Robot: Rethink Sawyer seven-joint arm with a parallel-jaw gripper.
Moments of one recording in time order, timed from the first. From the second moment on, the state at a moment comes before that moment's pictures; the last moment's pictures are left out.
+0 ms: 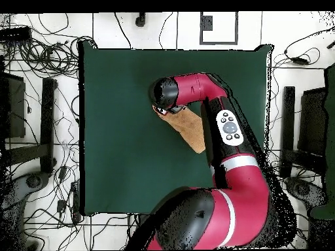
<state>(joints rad) -0.36 -0.26 0.49 1.08 -0.64 1.00 0.98</state>
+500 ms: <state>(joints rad) -0.36 -0.26 0.49 1.09 -0.64 1.00 0.98</state>
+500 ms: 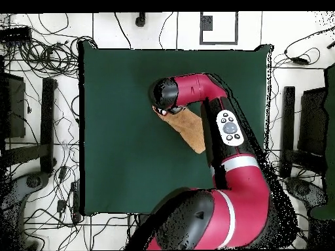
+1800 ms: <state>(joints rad) -0.35 -0.50 0.40 1.27 -0.57 1.00 0.98</state>
